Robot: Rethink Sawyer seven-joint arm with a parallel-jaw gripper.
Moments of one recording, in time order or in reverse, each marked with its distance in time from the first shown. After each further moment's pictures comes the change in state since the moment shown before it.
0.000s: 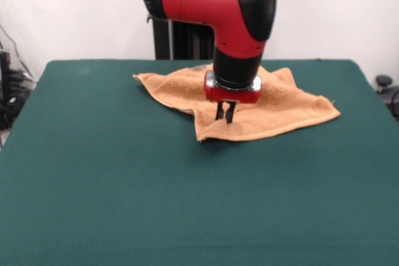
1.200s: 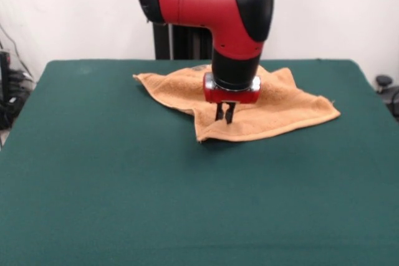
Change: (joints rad) arm -0.039 -0.003 0.047 -0.019 -0.062 0.043 0.000
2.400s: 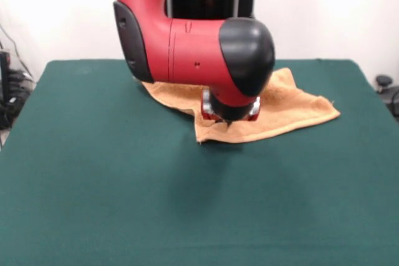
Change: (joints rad) arm -0.014 0.179 0.048 -0.390 -0.009 0.627 0.000
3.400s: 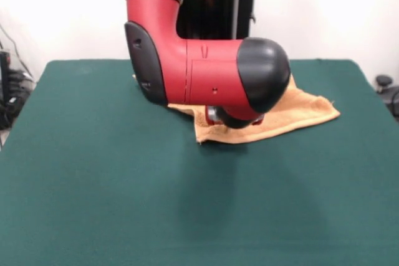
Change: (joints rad) arm 0.017 0.064 0.037 -0.140 -0.088 0.193 0.000
